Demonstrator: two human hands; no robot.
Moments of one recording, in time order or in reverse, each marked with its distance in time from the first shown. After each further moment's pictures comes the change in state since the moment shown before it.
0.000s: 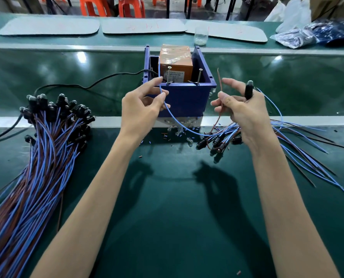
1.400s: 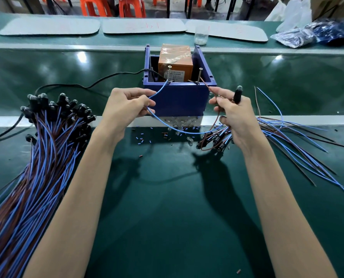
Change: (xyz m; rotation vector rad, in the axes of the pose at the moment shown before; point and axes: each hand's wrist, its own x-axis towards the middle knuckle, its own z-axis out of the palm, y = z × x) left_hand 0.009 0.014 -0.030 0.074 -0.053 -0.307; right_hand 0.009 0.021 0.009 -0.049 -0.005 0.116
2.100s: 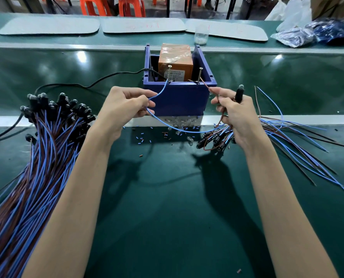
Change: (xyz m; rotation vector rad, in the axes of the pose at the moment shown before) left_hand -0.002 0.004 -0.007 0.033 -0.072 -0.004; right_hand 0.001 -0.001 -0.002 0.005 -0.010 -0.022
